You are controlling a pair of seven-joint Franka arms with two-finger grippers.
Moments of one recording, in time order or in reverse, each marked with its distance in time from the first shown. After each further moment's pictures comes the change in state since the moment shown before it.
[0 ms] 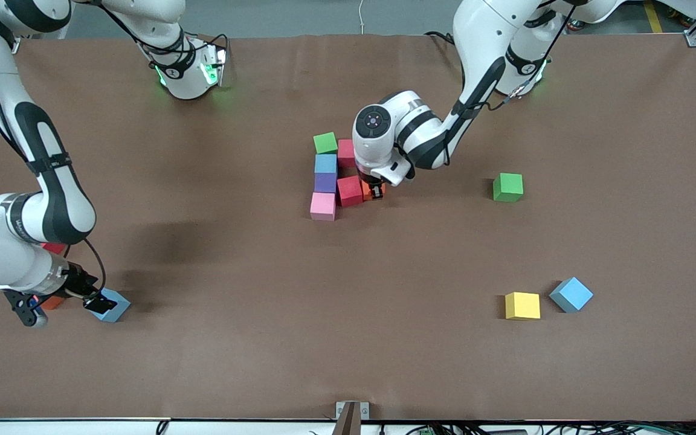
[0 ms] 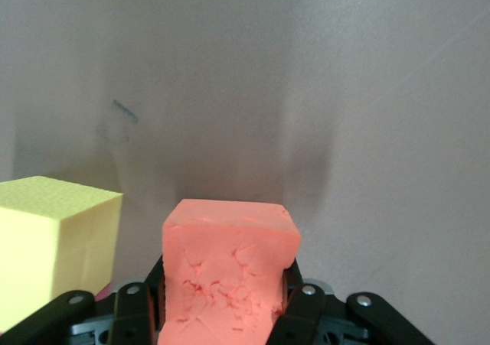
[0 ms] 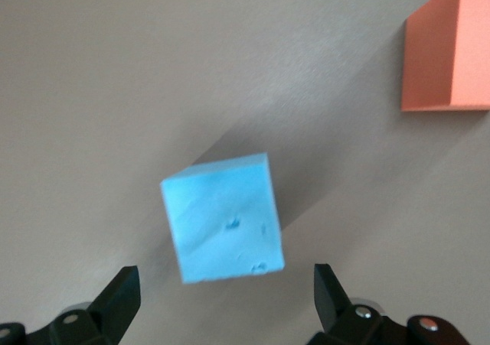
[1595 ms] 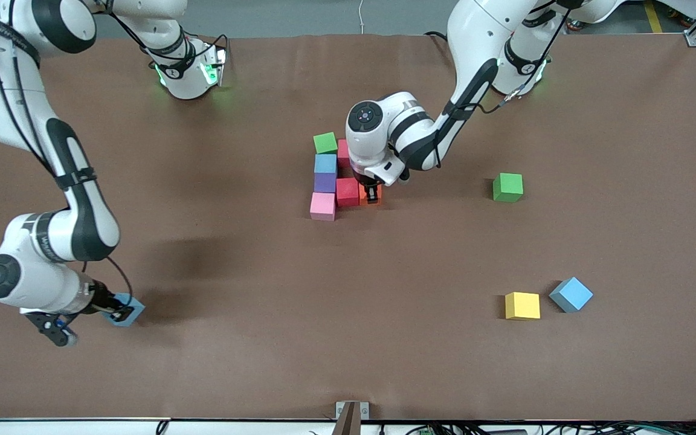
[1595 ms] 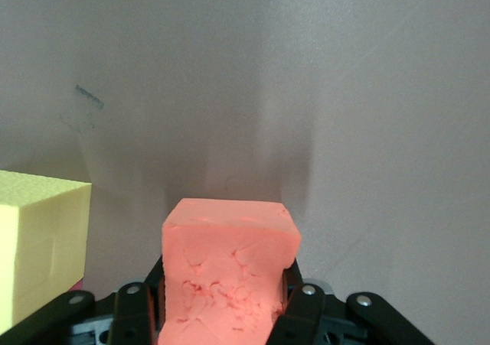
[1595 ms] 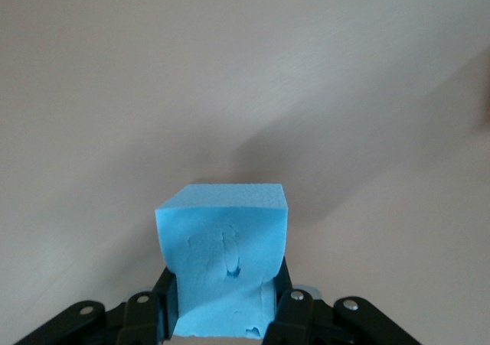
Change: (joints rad) left arm -0.024 0.023 0.010 0.027 0.066 0.024 -0.018; right arm 0.194 0.060 -0.010 0.189 -0.051 -0.196 -0.016
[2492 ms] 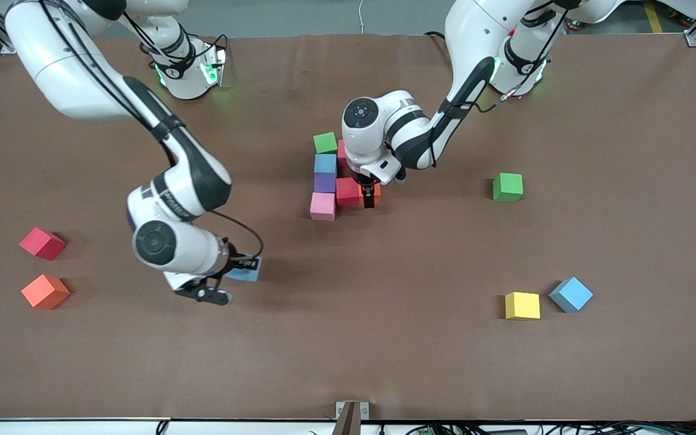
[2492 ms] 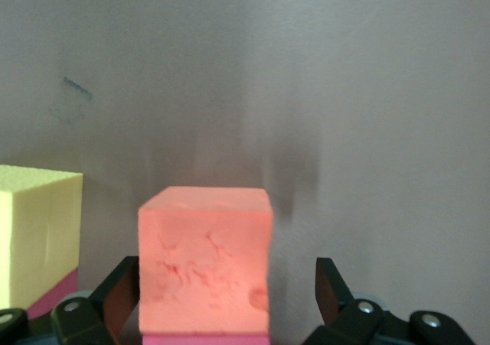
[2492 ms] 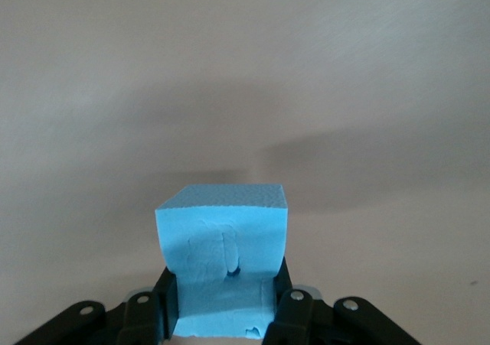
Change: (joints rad) left arm -0.007 -0.016 0.001 0.020 0.033 -0.015 0.001; right arm 0.167 -0.035 0.285 -0.075 0.000 -0.121 0.011
